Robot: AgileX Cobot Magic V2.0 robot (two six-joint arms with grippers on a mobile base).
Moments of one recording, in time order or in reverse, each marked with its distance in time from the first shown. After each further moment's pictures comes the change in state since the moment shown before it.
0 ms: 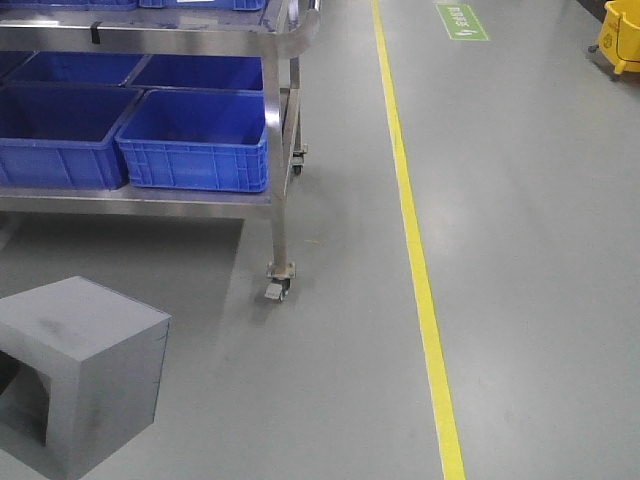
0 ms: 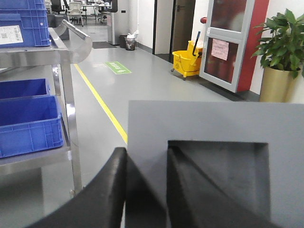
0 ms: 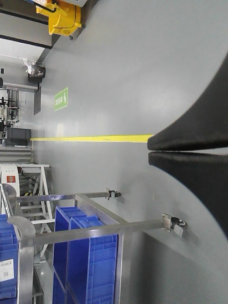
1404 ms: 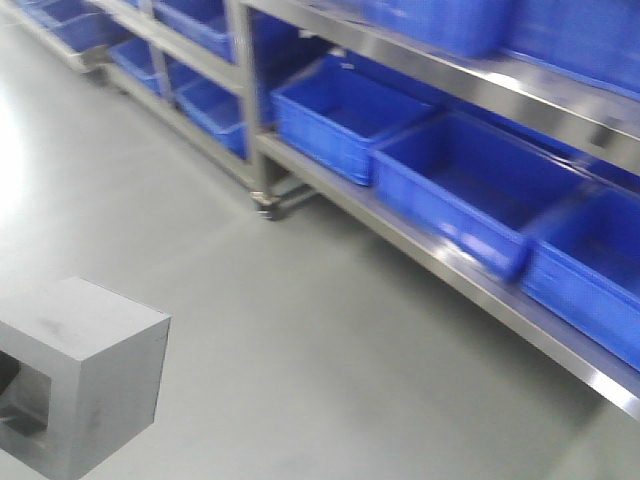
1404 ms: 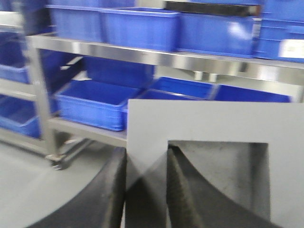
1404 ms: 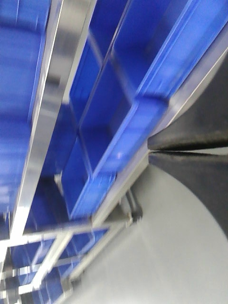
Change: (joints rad) left arm 0.000 0.000 0.000 0.000 0.000 0.000; right arm 0.000 0.000 0.000 0.000 0.000 0.000
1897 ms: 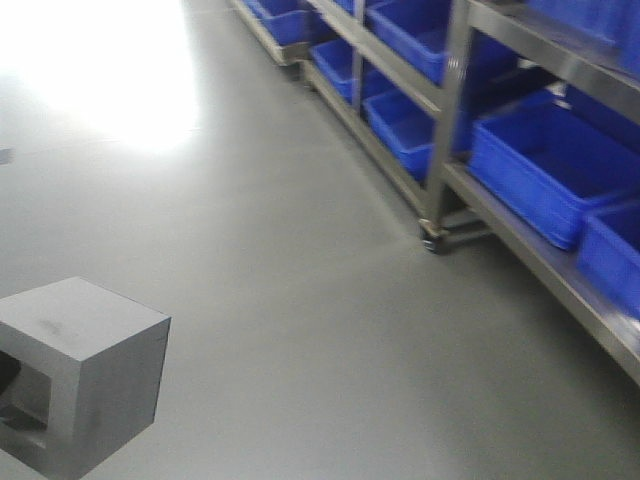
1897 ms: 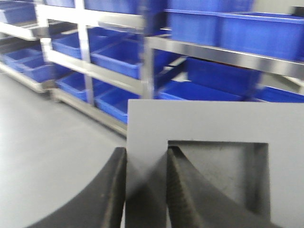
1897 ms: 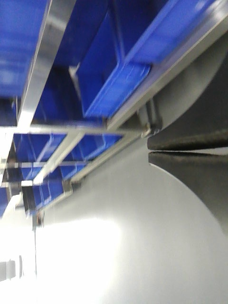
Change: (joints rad) left arm 0.000 0.000 0.000 0.000 0.000 0.000; right arm 0.000 0.000 0.000 0.000 0.000 0.000
